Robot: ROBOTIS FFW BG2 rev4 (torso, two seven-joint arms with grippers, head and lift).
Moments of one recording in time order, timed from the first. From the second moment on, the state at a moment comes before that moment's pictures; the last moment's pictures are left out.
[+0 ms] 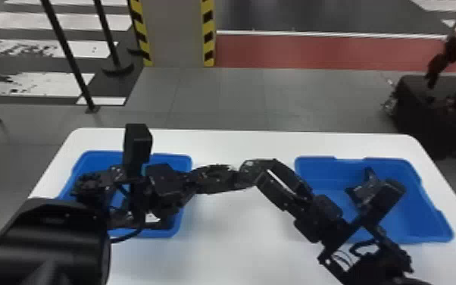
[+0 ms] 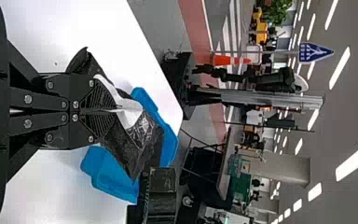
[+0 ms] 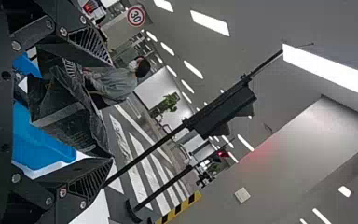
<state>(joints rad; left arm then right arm) 0.06 0.06 -0.02 -1.95 -0.17 0.53 -1.08 0.24 -0.05 0.07 -1.80 -0.63 0.26 0.67</state>
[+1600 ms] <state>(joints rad) 0.18 0.05 0.14 -1.91 -0.05 0.42 -1.06 0.20 -0.08 -0.12 -1.70 -0.57 0.15 0.62</state>
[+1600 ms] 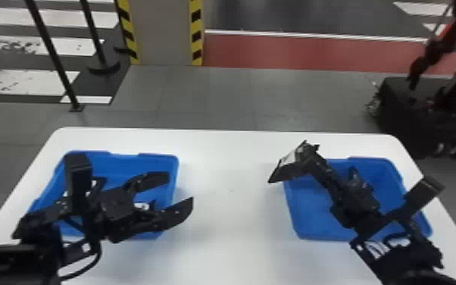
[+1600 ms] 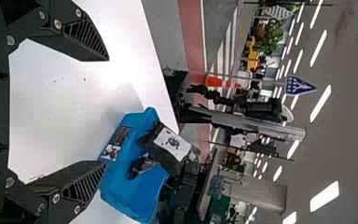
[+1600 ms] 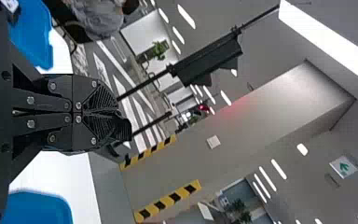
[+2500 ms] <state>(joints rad) 0.32 0.04 0.44 -1.97 -0.01 0.34 -1.05 0.29 -0.14 -0.19 -1.66 -0.53 0.02 0.48</state>
